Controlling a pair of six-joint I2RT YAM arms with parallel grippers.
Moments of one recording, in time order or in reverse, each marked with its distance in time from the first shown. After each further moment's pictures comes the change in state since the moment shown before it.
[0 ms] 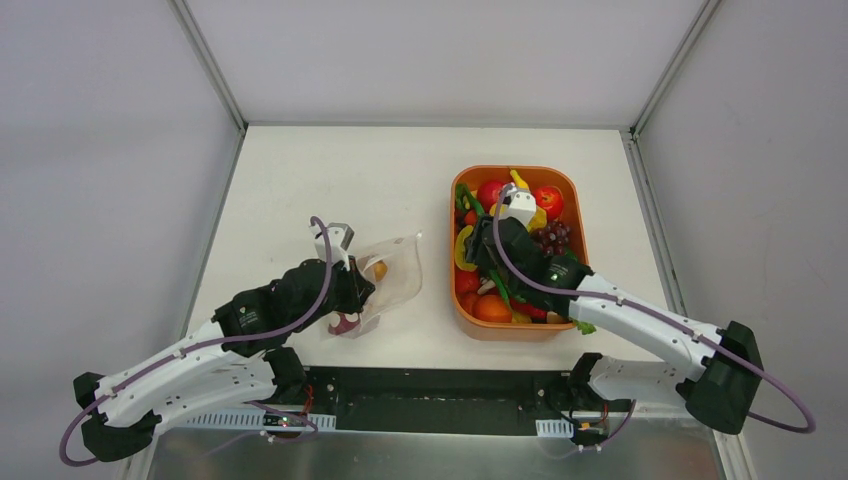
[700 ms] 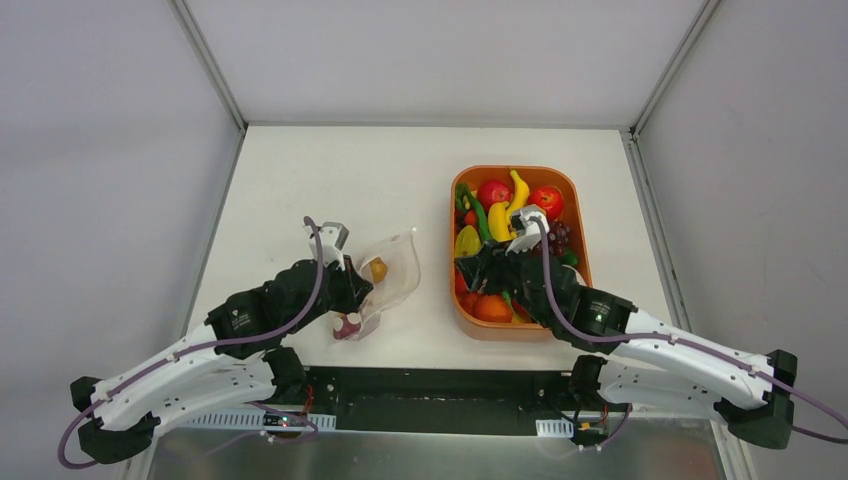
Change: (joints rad) left arm 0.000 -0.030 0.017 -0.019 0.000 0.000; right arm 0.190 -0.289 -0.101 0.148 -0.090 -0.117
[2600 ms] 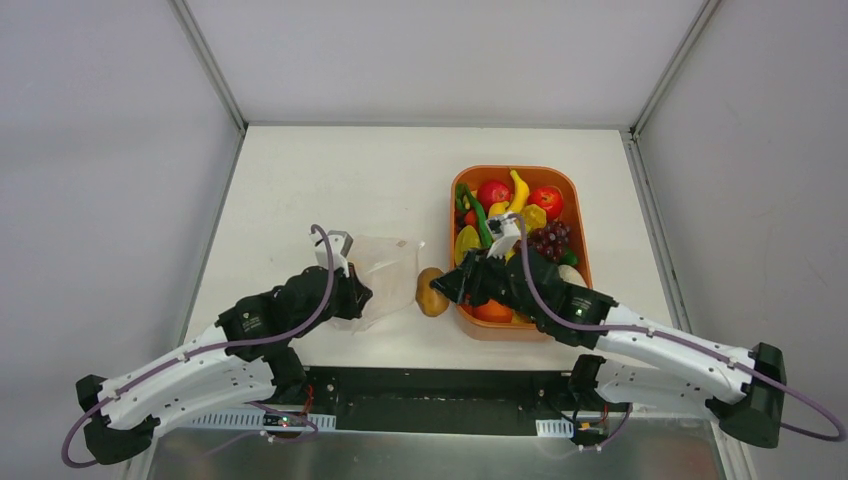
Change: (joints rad) left arm 0.000 -0.019 -0.103 0.032 -0.020 -0.008; right arm -0.057 0.051 -0.053 0.029 -0.309 0.217
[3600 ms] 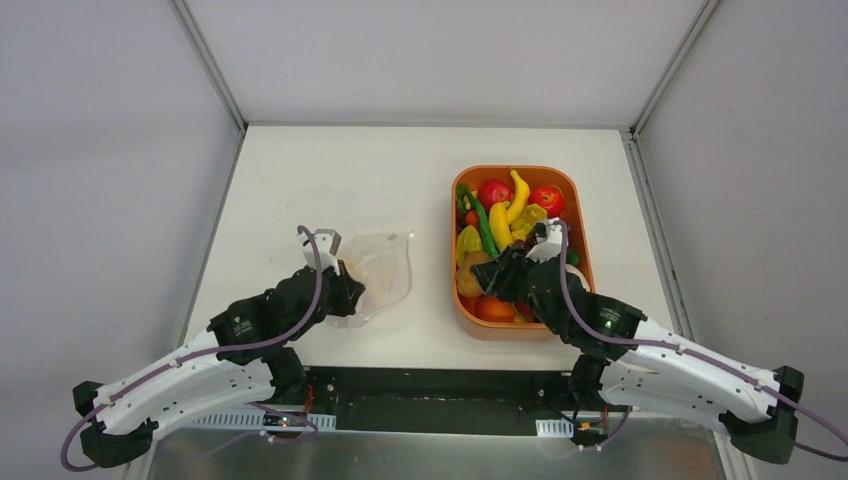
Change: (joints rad) left arm 0.000 -0.043 0.007 -0.016 -0.079 0.000; right arm 0.001 -0.142 -0.032 -0.209 0.356 0.054
